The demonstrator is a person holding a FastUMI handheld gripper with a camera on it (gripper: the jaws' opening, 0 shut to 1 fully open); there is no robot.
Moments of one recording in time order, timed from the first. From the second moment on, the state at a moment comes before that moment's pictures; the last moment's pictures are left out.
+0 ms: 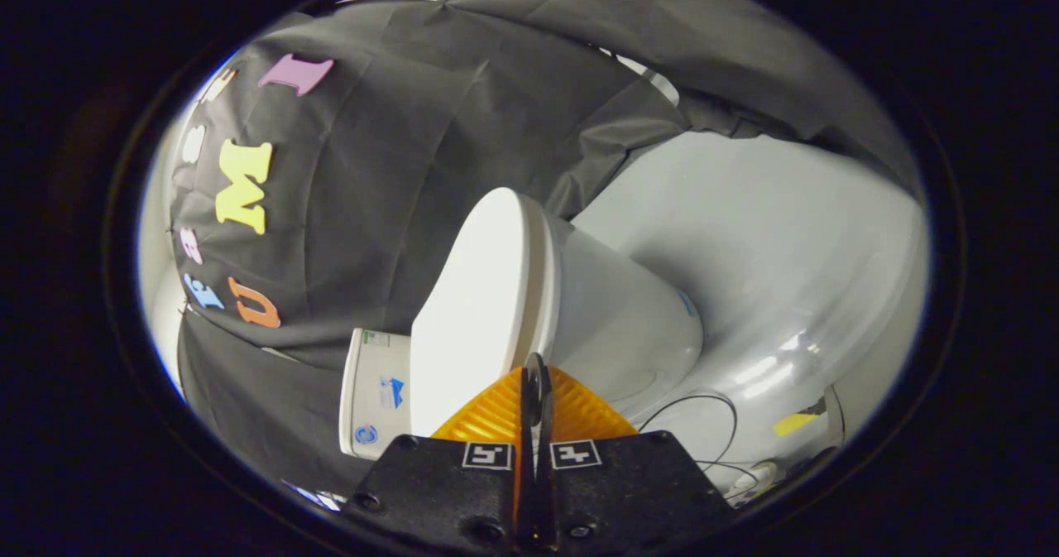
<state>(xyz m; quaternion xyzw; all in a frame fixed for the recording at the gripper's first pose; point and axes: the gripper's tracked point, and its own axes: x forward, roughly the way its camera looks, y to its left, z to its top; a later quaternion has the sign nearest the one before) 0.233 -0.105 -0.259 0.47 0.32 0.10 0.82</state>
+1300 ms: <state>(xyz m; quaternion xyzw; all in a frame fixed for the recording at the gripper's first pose) 0.214 -0.073 -0.122 0.32 0.28 0.03 0.91</state>
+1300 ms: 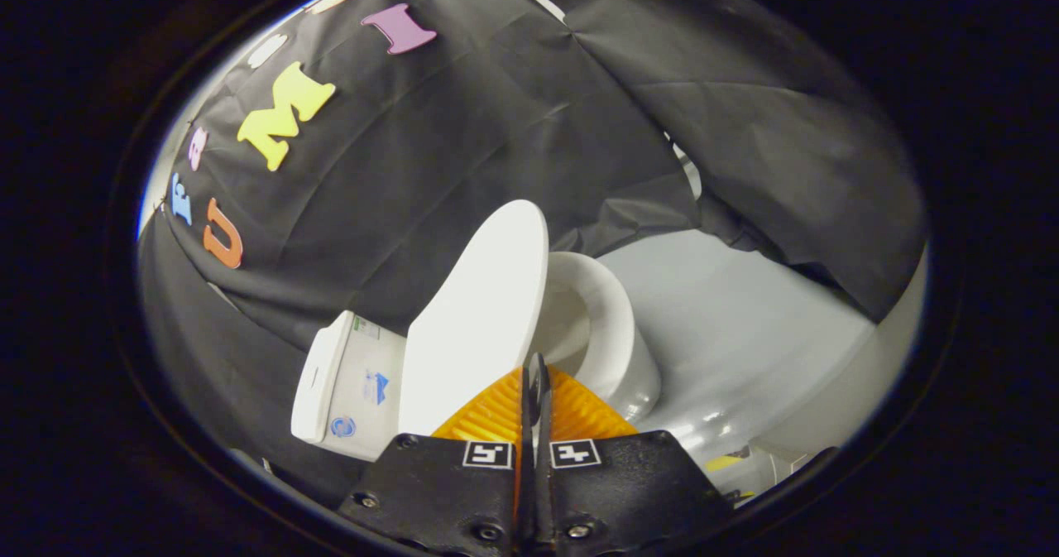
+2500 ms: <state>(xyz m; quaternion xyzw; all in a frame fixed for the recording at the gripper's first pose) 0.195 0.015 -0.004 0.21 0.21 0.03 0.95</state>
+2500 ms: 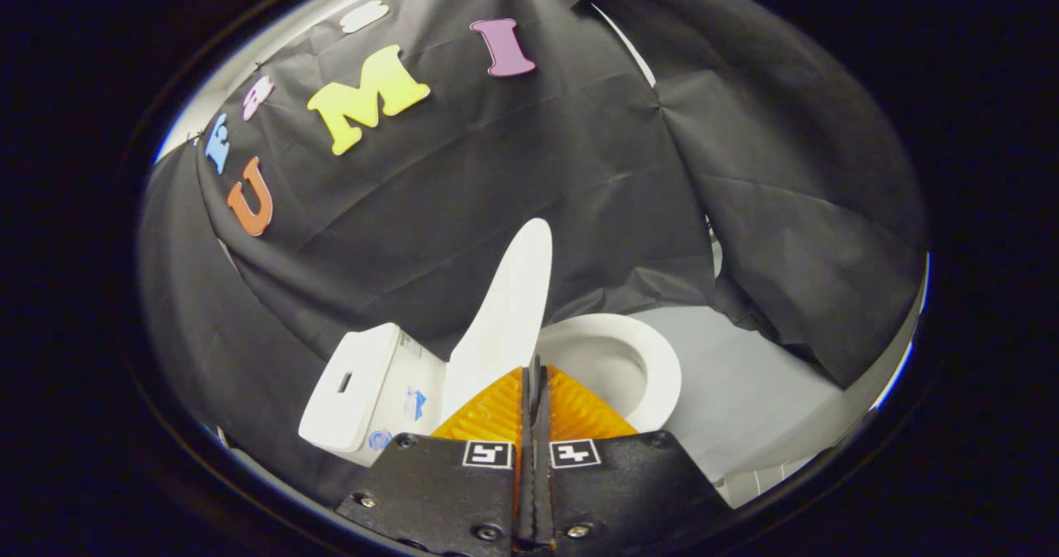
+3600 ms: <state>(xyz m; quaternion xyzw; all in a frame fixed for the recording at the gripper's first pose) 0.187 0.088 0.050 0.11 0.16 0.03 0.98</state>
